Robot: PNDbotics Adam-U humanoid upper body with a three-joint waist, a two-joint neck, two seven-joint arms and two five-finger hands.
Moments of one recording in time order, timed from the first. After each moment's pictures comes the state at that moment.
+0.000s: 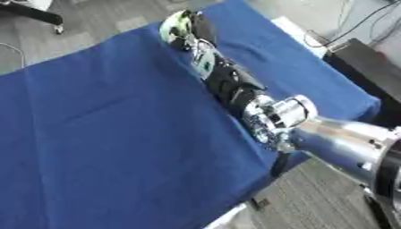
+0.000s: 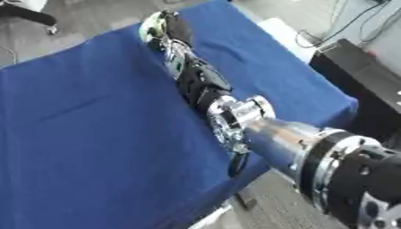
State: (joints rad) left arm -0.43 0.10 -0.23 -1.98 0.02 0.13 0.20; right arm -0.99 -0.39 -0.26 -0.55 0.83 0.07 -0.44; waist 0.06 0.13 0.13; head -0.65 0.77
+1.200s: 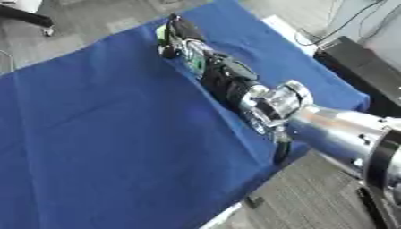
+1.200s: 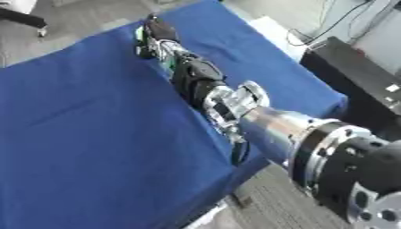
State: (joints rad) left arm -0.43 0.10 -0.23 -1.98 0.02 0.13 0.20; right arm -1.03 -0.46 -0.06 -0.41 0.98 0.06 -0.24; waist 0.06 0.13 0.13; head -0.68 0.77
